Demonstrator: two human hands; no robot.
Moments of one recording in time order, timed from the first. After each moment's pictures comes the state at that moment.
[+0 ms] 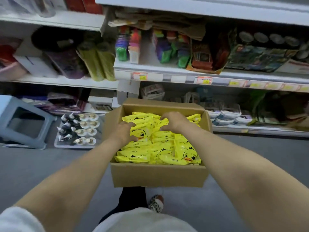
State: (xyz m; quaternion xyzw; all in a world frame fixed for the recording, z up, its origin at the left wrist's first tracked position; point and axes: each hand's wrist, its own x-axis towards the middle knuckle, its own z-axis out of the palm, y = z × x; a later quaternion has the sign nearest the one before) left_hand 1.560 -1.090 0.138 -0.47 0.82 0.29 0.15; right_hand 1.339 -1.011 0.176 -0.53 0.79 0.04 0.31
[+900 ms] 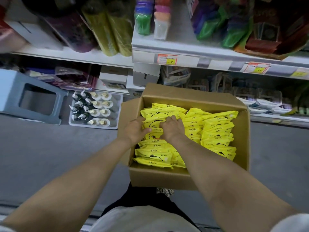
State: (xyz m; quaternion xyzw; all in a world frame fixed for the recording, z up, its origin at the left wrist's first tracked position) left_hand 1.579 -1.155 0.063 -0.52 0.72 0.44 0.11; right_hand 1.417 -1.091 0.042 -0.59 0.73 0.22 0.28
